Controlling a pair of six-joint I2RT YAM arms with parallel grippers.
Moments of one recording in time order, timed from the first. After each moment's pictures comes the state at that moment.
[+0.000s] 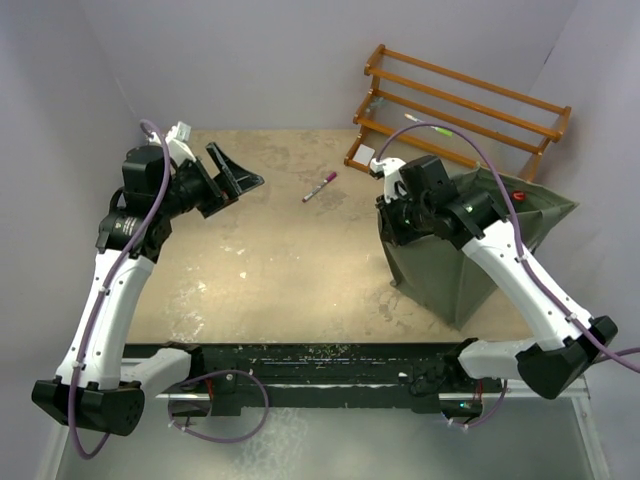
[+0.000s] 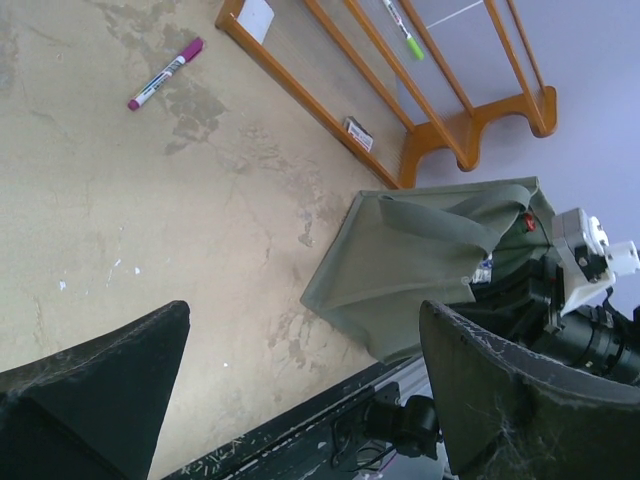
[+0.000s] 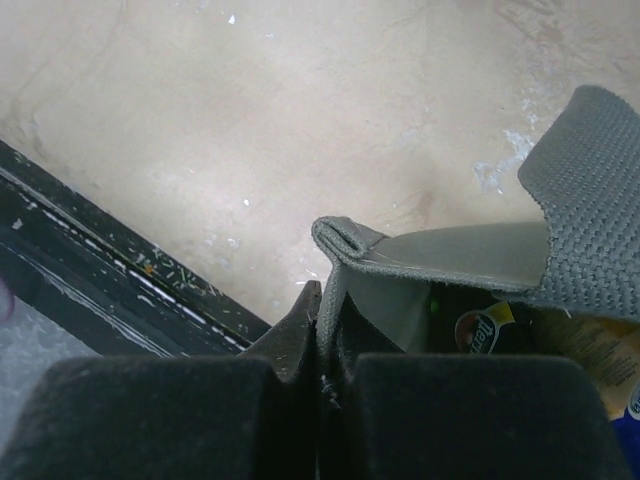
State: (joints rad) left arm -0.15 1.08 1.29 -0.60 0.44 -0.77; right arm 0.59 1.26 1.45 -1.06 -0.10 0.05
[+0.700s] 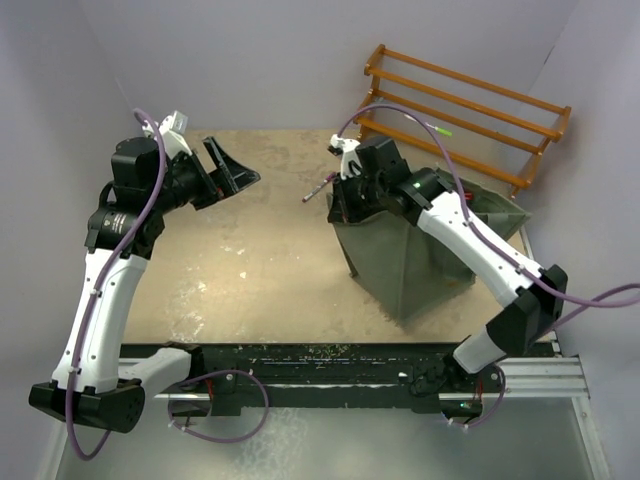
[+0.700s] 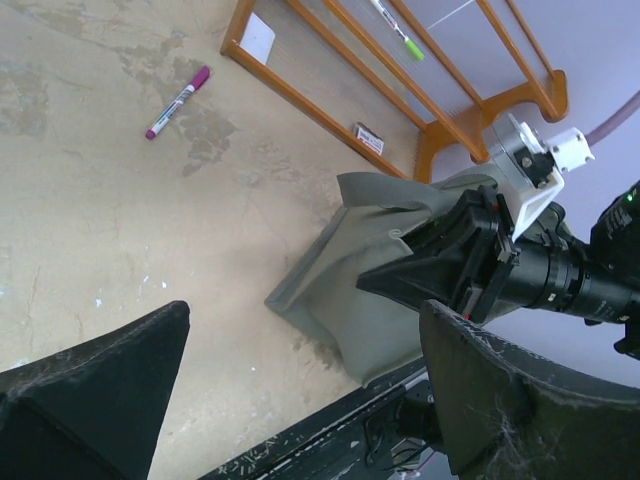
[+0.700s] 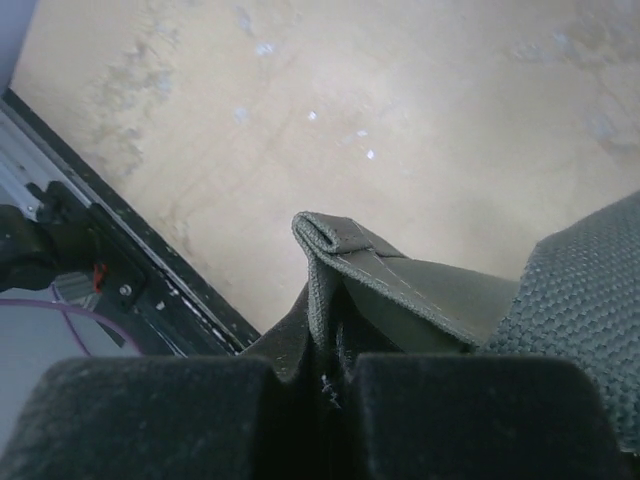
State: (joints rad) left arm -0.15 1.09 1.40 -0.68 0.43 -0.66; right arm 0.66 1.52 1.56 -0.79 -0.25 0.25
